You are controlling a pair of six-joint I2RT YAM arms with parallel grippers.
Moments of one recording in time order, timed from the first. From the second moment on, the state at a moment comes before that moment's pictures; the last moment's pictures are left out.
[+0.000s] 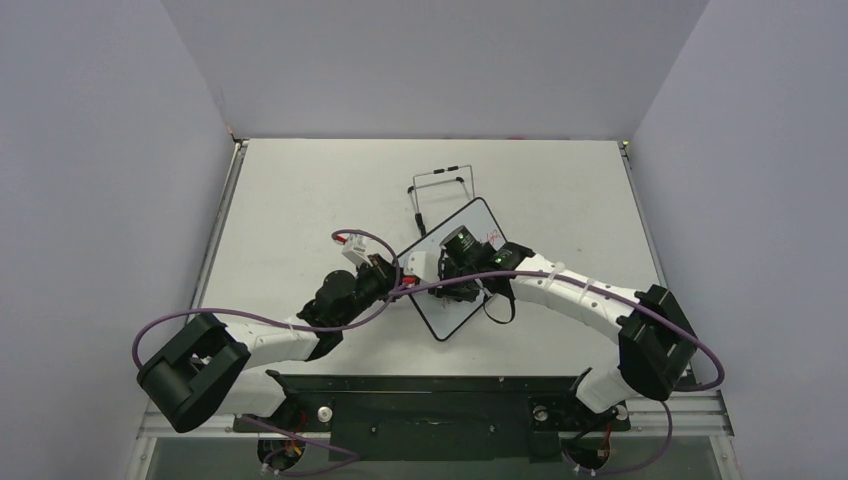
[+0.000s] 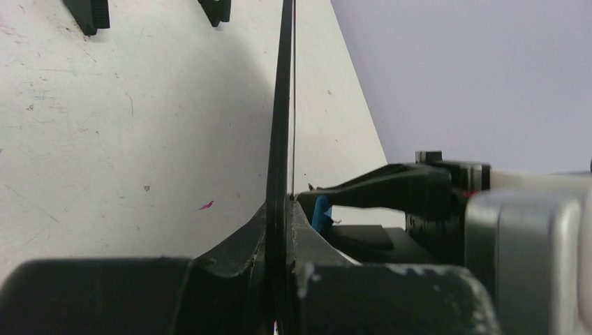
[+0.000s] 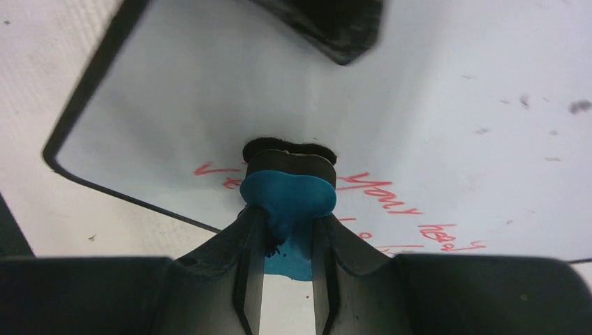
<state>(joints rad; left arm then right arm) -0.75 1.31 0.32 0.88 0.00 -0.95 0.82 1.50 1.07 -0.60 -0.10 -0.66</state>
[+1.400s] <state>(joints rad) -0.75 1.32 0.32 0.89 0.01 -0.94 0.74 1.52 1.12 -0.57 -0.16 -0.58</state>
